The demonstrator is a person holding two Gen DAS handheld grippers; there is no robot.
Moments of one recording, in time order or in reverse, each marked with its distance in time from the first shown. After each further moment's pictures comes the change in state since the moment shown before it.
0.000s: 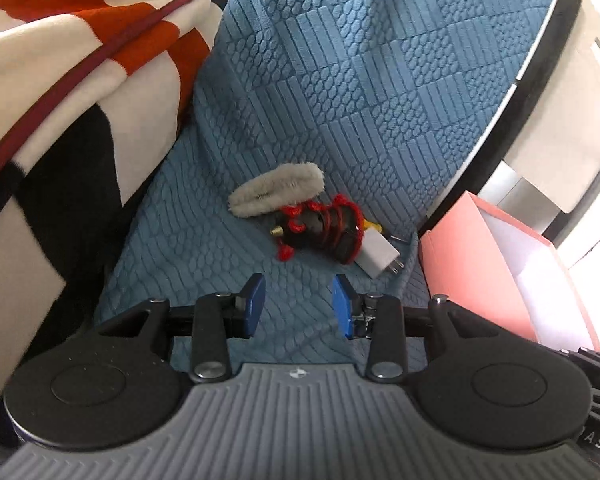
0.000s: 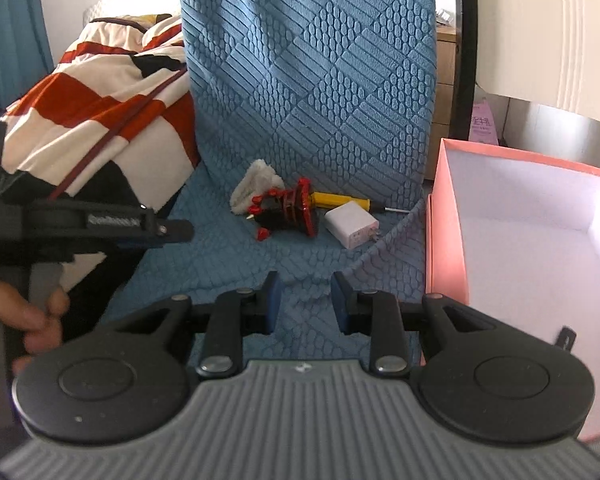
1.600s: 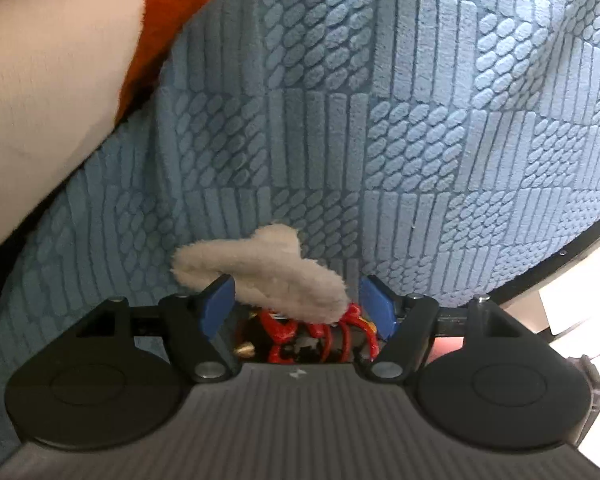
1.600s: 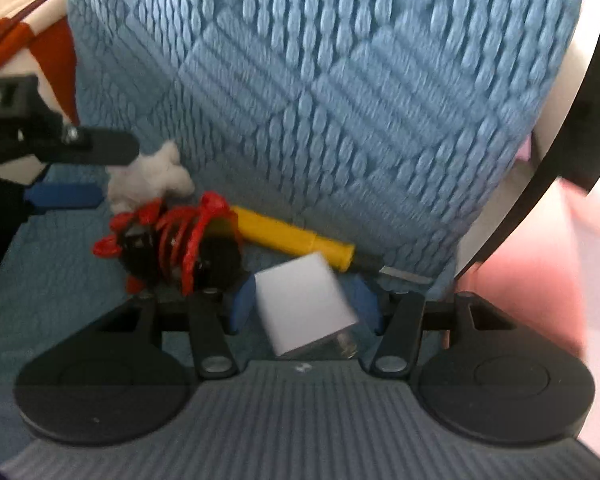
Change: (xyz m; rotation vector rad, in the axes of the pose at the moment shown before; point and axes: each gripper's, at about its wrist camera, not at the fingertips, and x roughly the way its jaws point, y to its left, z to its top) left arm 0.146 0.045 0.077 -0.329 0.075 -0.154; right arm 0.217 -0.044 0.069 -0.136 0.249 -0.021
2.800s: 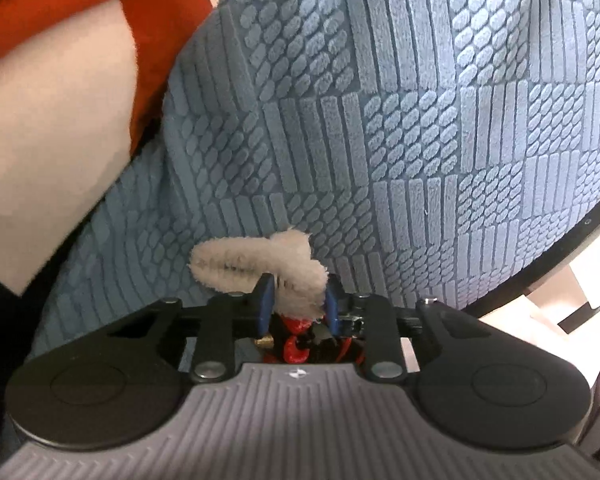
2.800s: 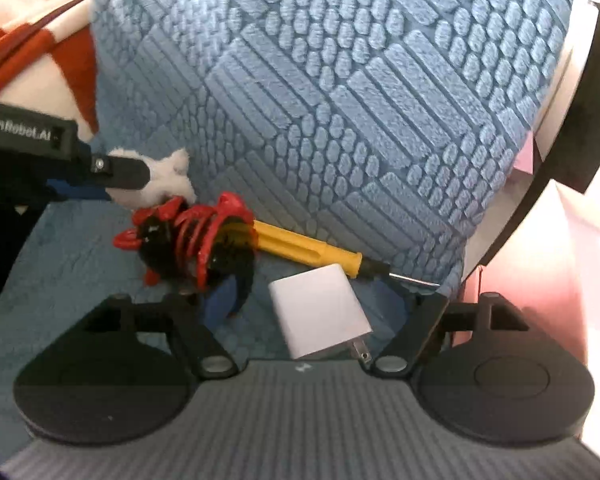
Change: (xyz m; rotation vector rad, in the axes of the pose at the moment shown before) left arm -0.015 -0.016 -0.001 0.120 -0.037 0.117; right arm -0.003 0.009 -0.012 -0.038 -0.071 0.004
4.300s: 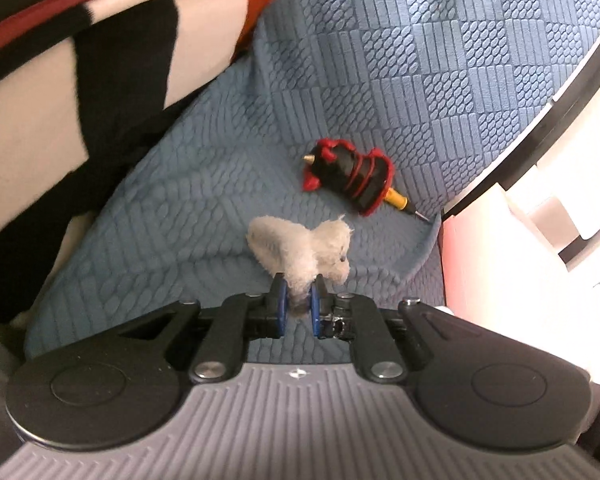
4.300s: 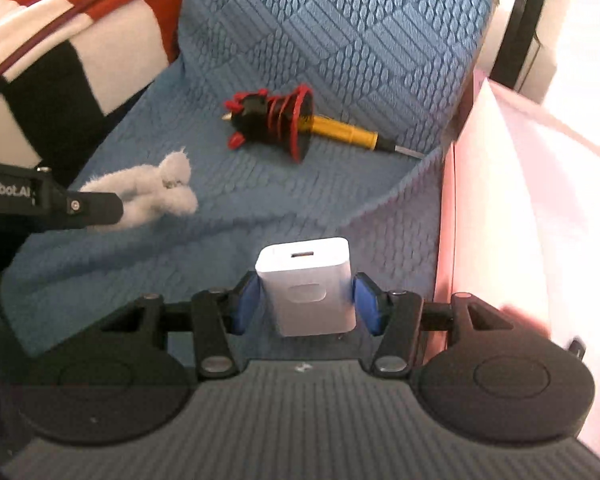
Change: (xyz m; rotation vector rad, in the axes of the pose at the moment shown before) left arm -0.135 0.007 -0.143 -0.010 -0.003 0.094; right arm -0.115 0.070 -0.082 0.018 0.056 -0.070
